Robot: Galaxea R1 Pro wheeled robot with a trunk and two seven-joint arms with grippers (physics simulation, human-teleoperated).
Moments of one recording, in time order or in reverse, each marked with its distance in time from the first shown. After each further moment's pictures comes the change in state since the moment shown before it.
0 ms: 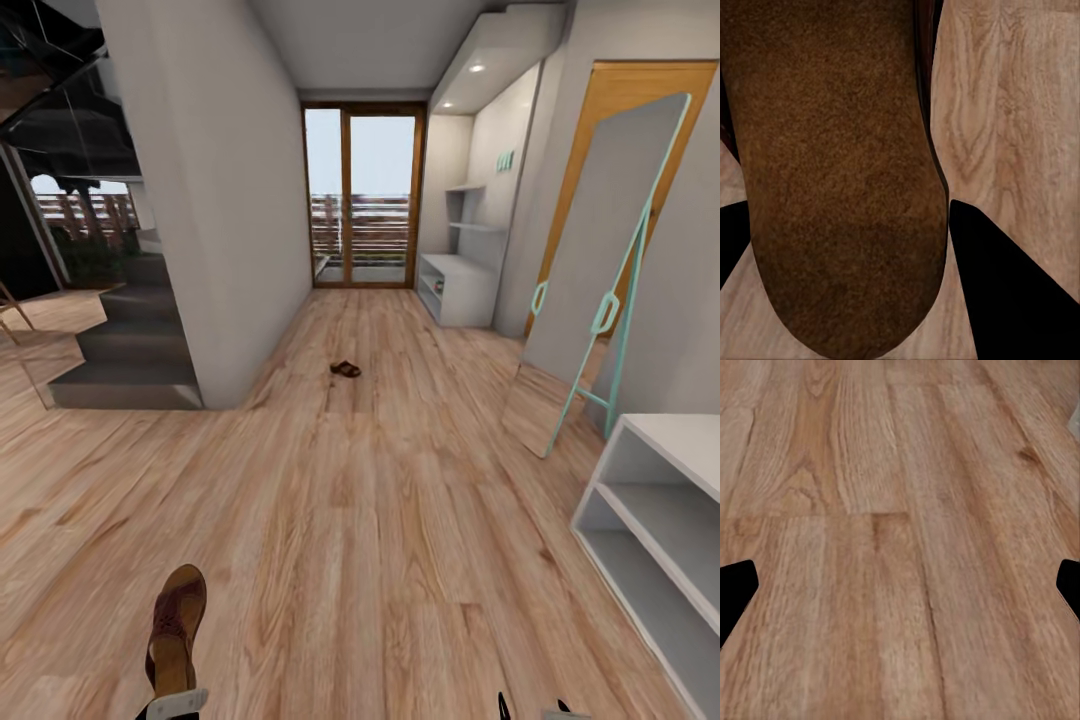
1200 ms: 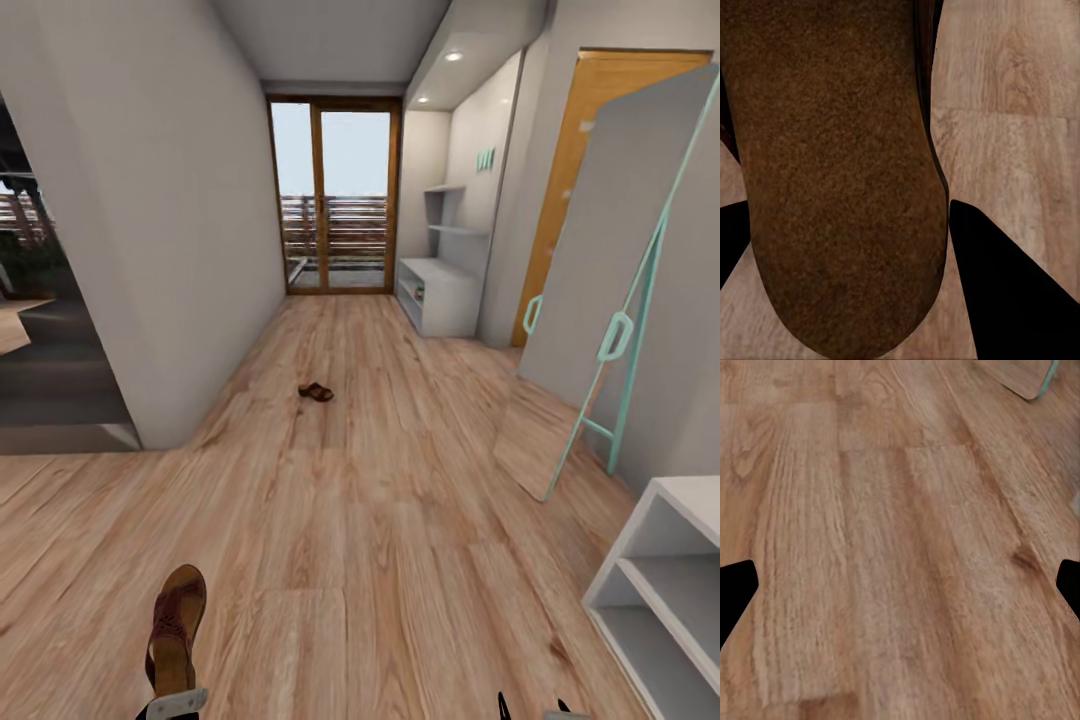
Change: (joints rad) left arm 0.000 0.000 0.001 0.000 0.000 0.000 0.000; right arm 0.000 0.000 0.000 0.000 -0.002 -0.002 0.000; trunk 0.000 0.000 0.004
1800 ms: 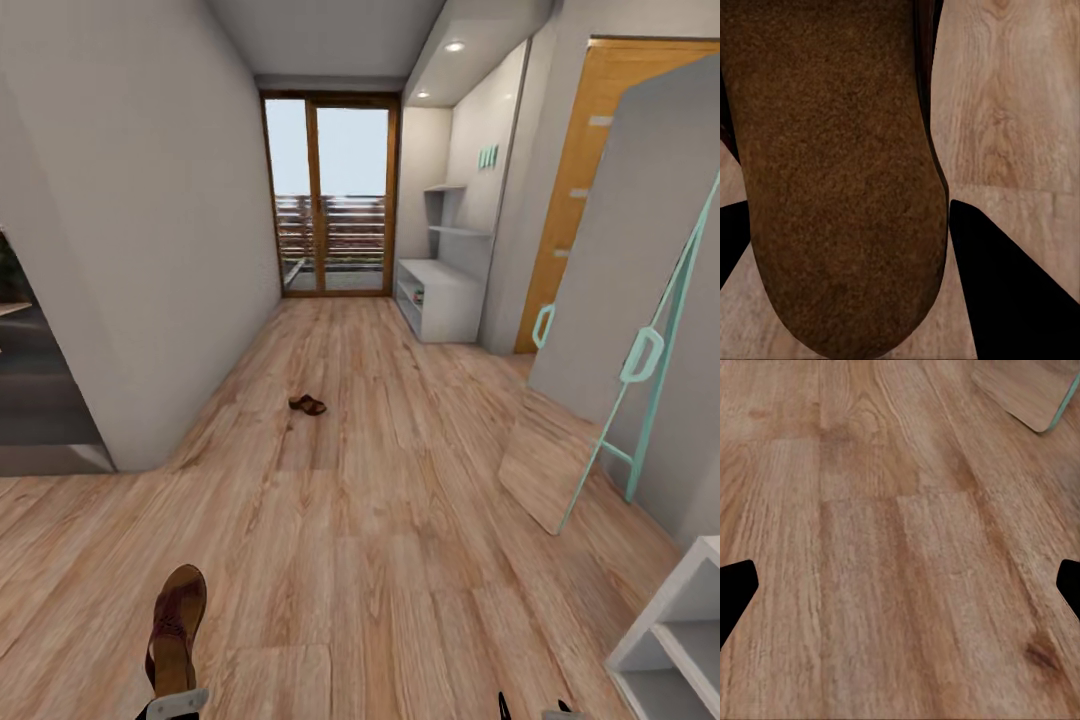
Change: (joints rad) left arm 0.000 0.000 0.000 0.000 -0.001 0.000 0.000; right arm 0.000 0.000 -0.001 0.000 0.000 0.000 0.000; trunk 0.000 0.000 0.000
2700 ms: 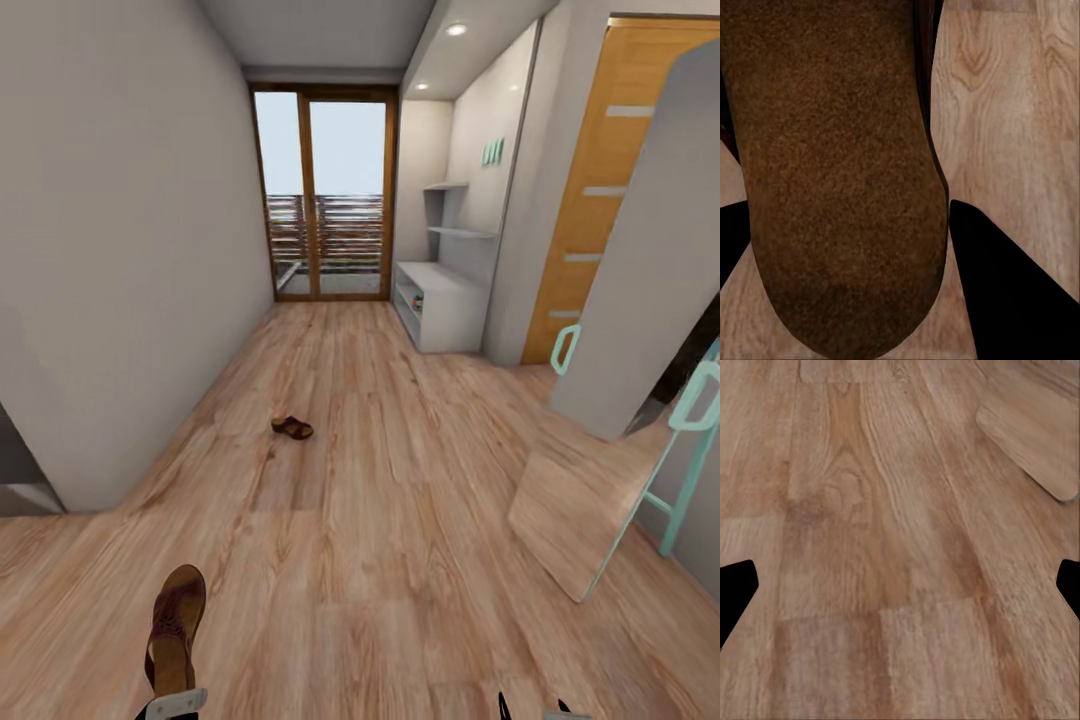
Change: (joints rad) left arm 0.000 0.001 0.000 0.000 0.001 0.000 0.000; right arm 0.000 0.000 0.000 0.000 0.001 0.000 0.000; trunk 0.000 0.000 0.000
